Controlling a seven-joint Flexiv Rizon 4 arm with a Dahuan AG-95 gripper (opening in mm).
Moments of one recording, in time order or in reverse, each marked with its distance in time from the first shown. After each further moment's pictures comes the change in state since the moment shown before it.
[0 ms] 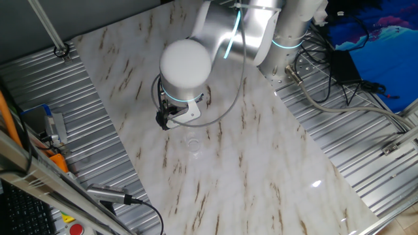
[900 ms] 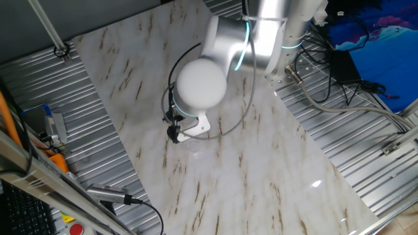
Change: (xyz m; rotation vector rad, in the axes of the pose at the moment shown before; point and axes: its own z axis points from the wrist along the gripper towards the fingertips) arm -0.016 -0.002 0.004 0.011 0.058 -0.014
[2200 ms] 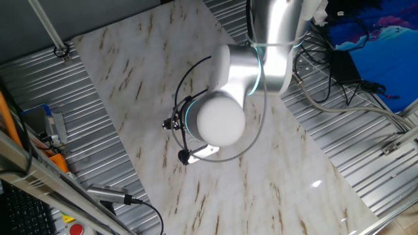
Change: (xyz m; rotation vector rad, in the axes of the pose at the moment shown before) arm -0.007 -0.007 -0.001 0.048 0.187 -0.007
